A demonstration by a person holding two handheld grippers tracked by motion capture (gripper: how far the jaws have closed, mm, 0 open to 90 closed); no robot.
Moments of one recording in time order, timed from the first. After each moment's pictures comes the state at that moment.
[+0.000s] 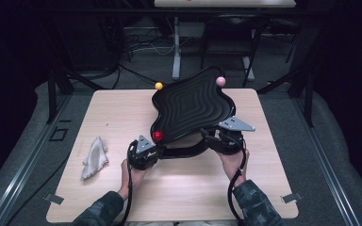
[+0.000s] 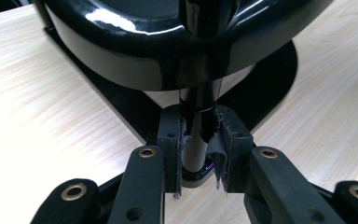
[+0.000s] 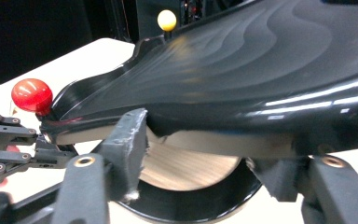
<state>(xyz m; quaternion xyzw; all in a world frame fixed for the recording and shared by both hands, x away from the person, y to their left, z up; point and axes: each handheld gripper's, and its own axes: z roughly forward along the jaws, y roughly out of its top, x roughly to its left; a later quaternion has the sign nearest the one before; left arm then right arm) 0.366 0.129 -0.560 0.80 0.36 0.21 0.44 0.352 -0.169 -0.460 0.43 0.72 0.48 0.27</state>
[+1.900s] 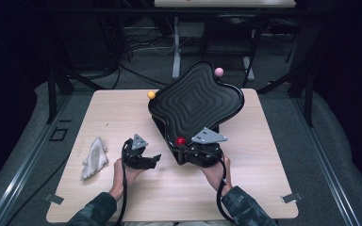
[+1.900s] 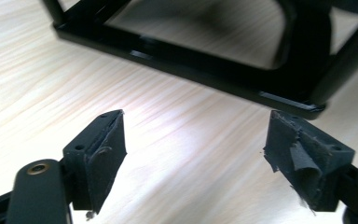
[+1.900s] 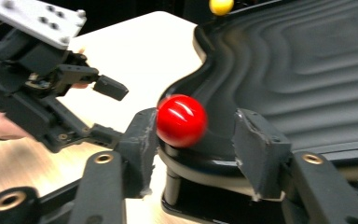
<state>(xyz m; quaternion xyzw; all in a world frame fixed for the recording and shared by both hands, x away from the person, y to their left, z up) 0.374 0.151 -0.557 0.81 0.39 0.19 0.39 0.329 -0.109 -0.472 0.34 0.78 0.46 0.24</state>
